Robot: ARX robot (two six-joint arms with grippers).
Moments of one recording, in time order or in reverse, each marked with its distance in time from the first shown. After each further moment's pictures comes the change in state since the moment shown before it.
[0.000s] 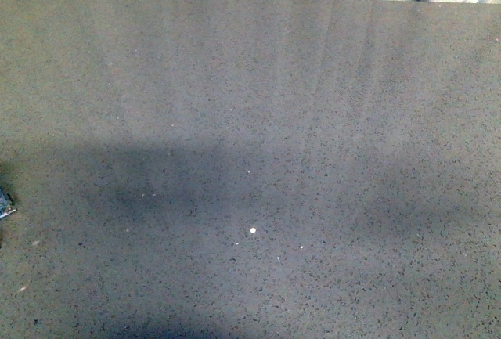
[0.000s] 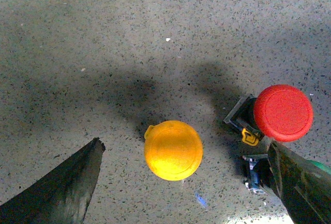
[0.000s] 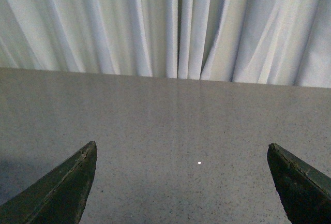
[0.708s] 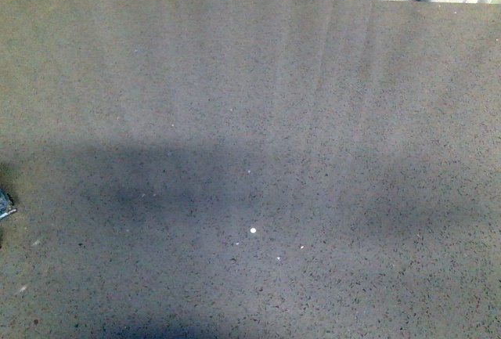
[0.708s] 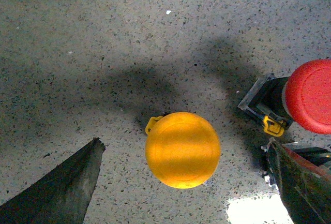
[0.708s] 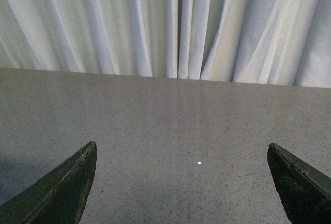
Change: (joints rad) left arm -0.003 0.107 0.012 0.034 -0.033 0.045; right arm 0.000 0.000 0.000 0.000 0.000 0.000
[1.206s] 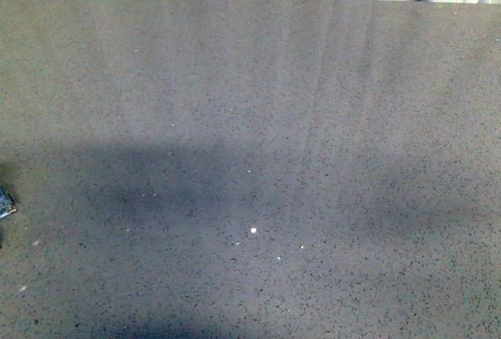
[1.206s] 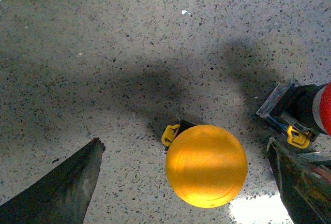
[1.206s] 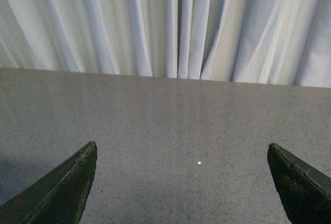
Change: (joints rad) left arm 0.002 0.053 0.029 0.019 -0.021 0.000; right arm 0.000 0.000 0.000 0.000 0.000 0.000
